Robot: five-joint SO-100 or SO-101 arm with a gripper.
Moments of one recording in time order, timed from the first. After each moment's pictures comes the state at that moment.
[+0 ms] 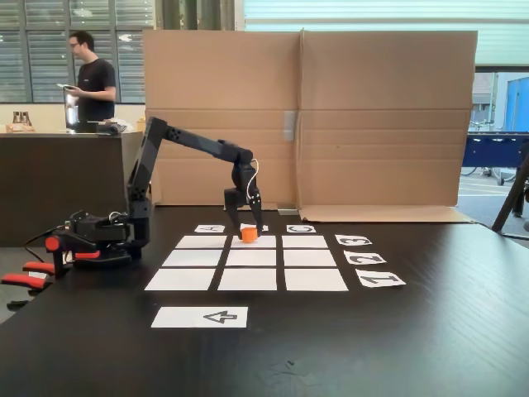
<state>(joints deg) -29.0 66.8 84.8 73.2 100.5</state>
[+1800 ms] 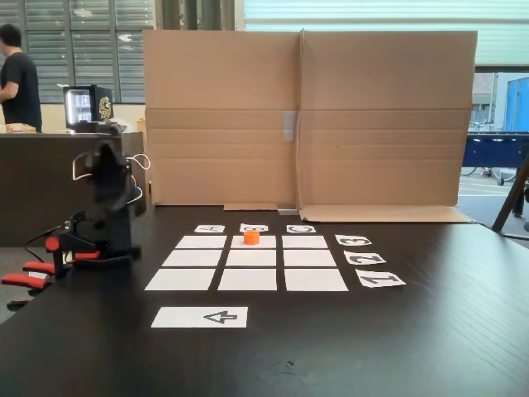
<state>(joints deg) 85.6 190.7 169.4 40.0 86.5</state>
